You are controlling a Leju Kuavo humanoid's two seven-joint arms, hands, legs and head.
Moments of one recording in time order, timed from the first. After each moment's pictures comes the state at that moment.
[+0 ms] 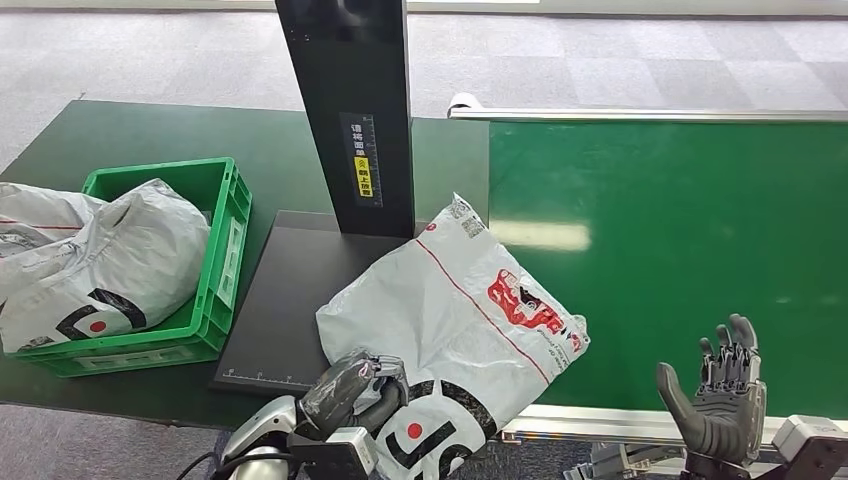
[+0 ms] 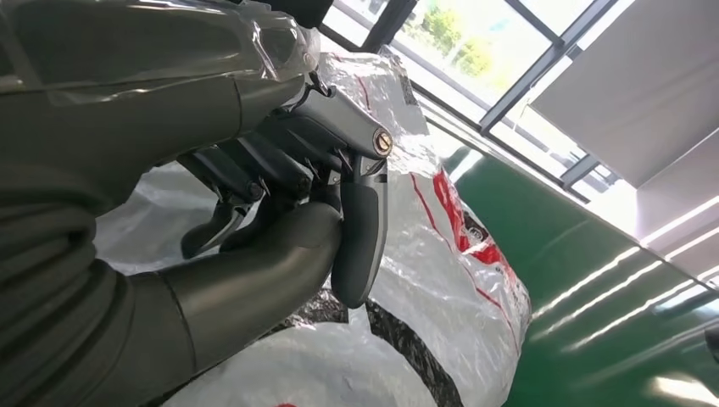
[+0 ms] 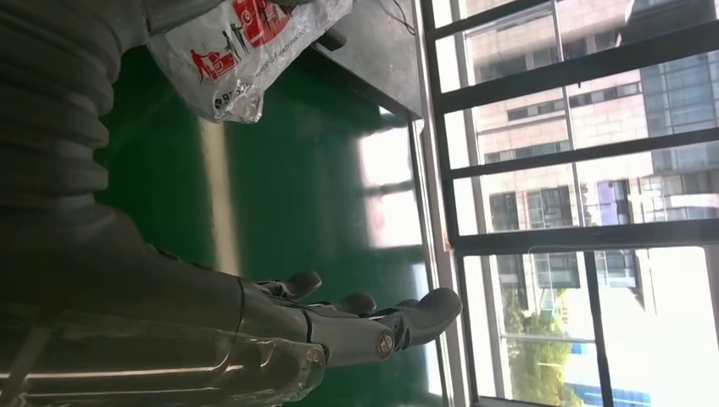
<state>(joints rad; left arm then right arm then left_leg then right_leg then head) -0.08 0.02 -0.46 -1.47 -0.67 -0.08 -0.47 0.13 0.20 -0.39 -1.60 -0.02 0.28 -0.35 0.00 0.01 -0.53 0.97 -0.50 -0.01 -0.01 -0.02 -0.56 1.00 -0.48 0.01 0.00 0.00</state>
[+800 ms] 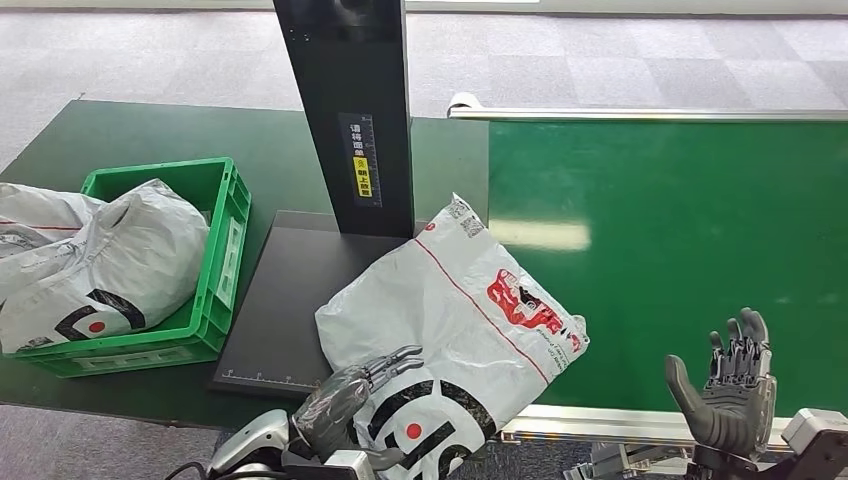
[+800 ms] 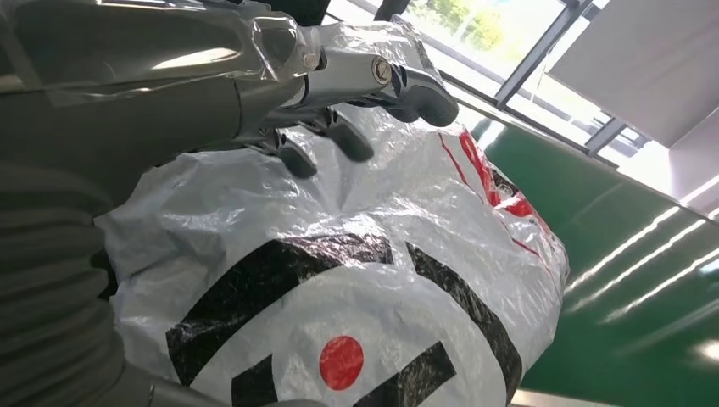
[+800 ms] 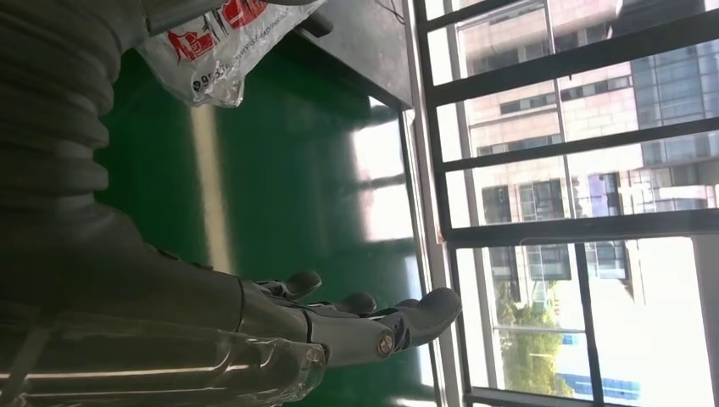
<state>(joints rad) -0.03 0.07 -0.47 -1.52 -0.74 -0.12 -0.44 0.11 0.17 -0.39 -1.59 -0.04 0.25 -0.35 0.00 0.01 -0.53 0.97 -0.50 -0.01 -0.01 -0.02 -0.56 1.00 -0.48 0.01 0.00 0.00</state>
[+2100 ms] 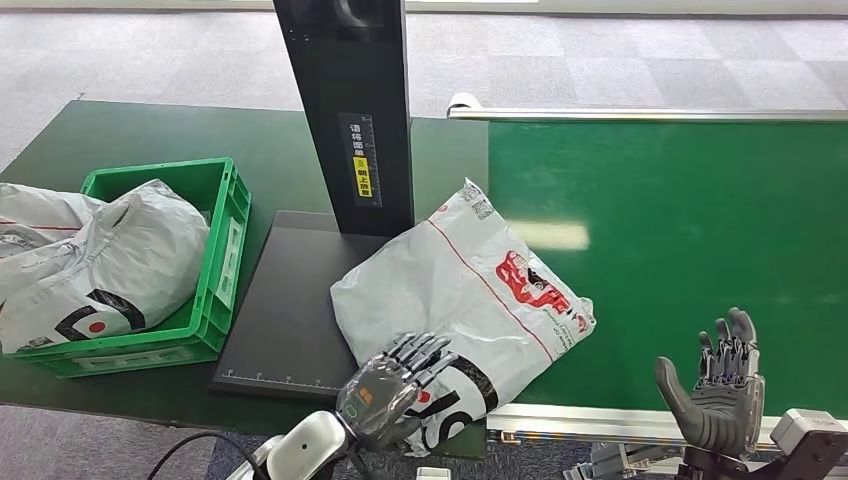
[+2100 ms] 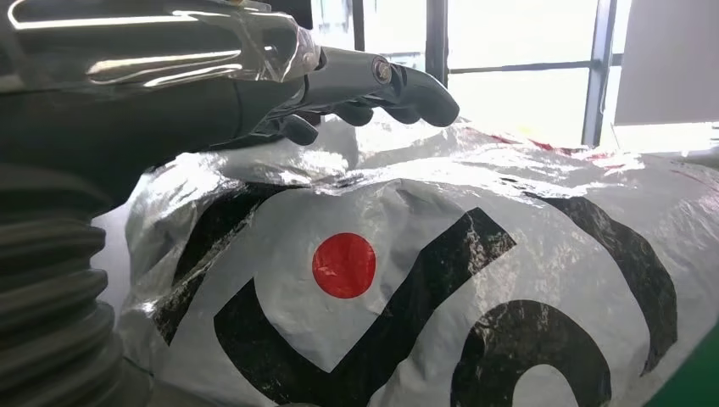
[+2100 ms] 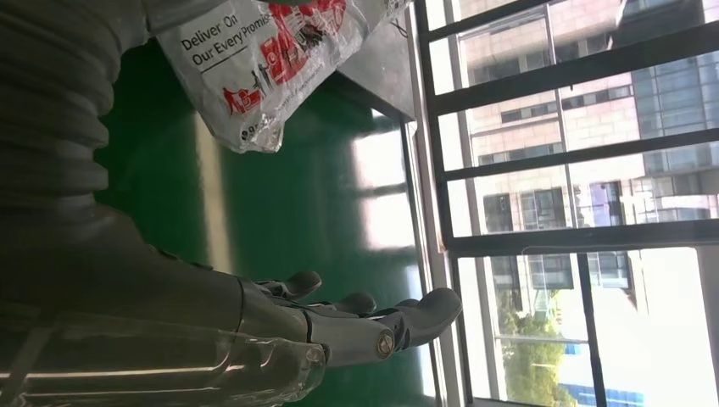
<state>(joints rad) -0.16 -0.02 -0.66 -1.30 -1.40 0.26 -0.14 0.12 0.20 -0.39 -1.59 -0.02 0.27 -0.35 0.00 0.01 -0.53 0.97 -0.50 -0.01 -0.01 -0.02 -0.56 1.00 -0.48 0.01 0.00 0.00</state>
